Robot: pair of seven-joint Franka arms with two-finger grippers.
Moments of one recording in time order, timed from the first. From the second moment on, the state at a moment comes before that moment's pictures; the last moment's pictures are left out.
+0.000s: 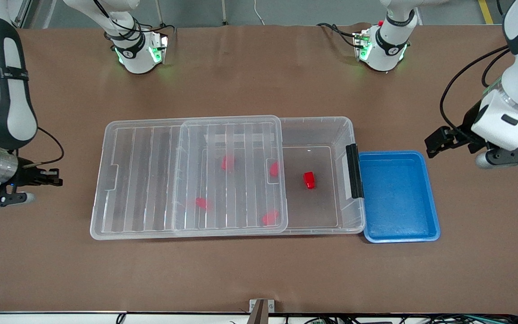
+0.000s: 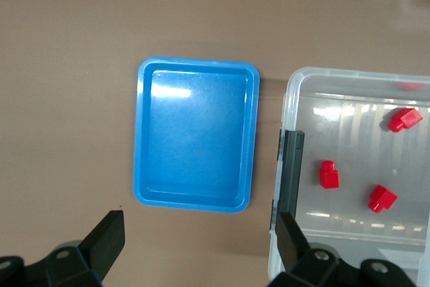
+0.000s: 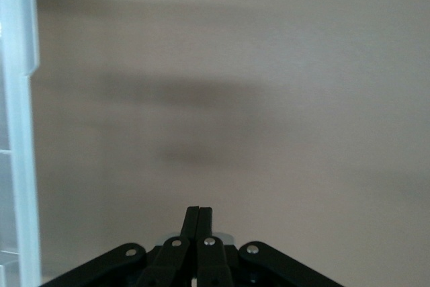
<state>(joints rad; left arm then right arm) 0.09 0.19 -0.34 -1.34 0.11 1.58 -0.29 -0.06 0.34 -0.11 -1.76 0.12 2.01 -0.36</state>
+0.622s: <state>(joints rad) 0.04 0.01 -0.16 -1.44 0.01 1.44 -0.14 -0.03 0.35 -0.06 -1.78 0.20 2.01 -0.36</state>
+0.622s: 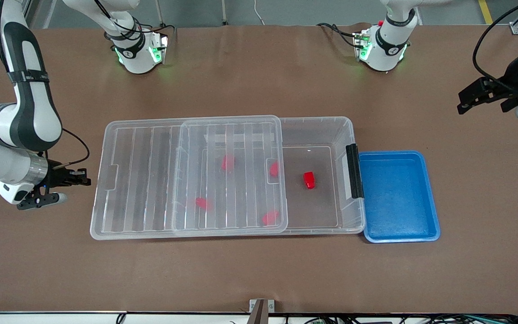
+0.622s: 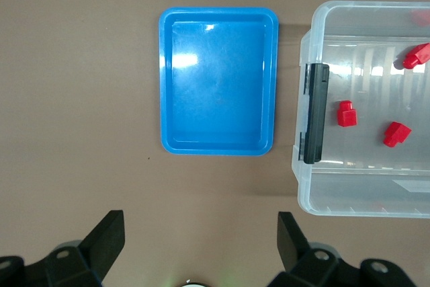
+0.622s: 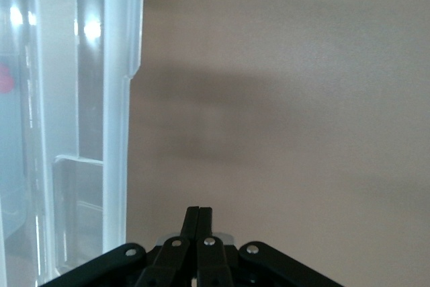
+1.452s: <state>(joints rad) 0.04 0.01 -0.16 -1.47 0.01 1.48 -0.14 -0.02 0.36 0.02 -1.79 0.24 2.01 -0.28</state>
